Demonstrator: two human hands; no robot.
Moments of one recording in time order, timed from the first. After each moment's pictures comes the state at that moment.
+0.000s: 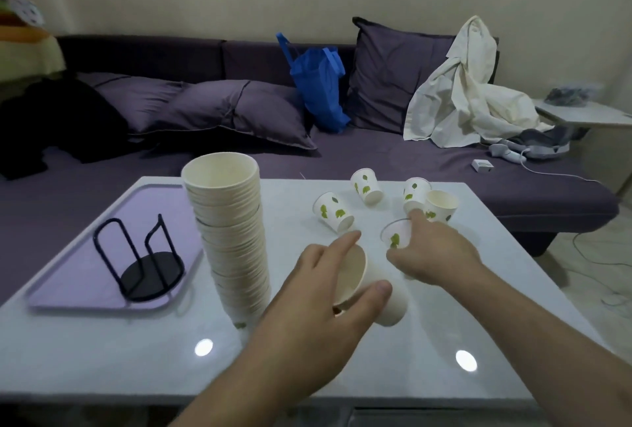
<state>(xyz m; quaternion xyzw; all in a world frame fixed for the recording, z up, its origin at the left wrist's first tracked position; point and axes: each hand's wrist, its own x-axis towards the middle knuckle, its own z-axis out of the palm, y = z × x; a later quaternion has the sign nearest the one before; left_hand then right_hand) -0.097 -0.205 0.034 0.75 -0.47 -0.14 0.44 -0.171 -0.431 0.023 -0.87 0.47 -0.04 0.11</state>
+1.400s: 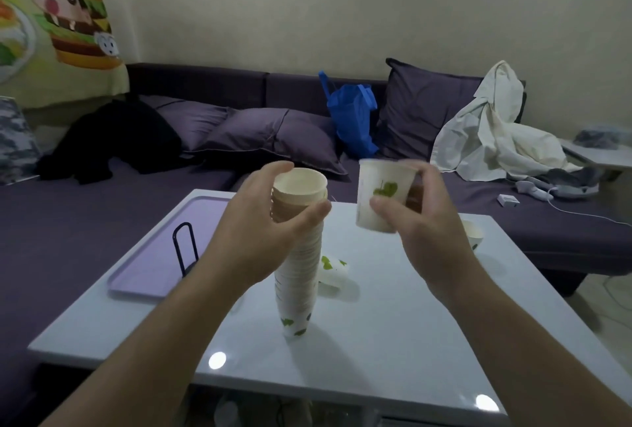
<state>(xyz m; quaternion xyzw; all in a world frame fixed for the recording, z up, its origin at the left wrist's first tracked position) 0.000 -0.141 0.104 0.76 -0.40 0.03 0.51 -0.147 -0.312 0.111 -0.73 0.20 -0.40 0.52</state>
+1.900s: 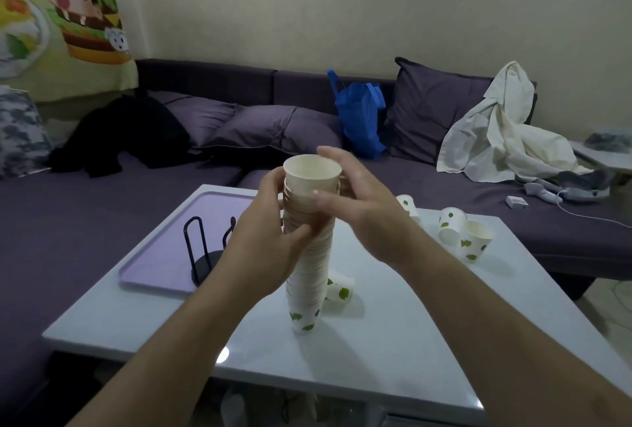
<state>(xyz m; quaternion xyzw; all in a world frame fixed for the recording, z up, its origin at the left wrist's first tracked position) -0.005 -0.132 0.090 0.74 -0.38 -0.03 0.55 -0.095 -0.284 0.122 -0.83 0.06 -0.25 0.50</state>
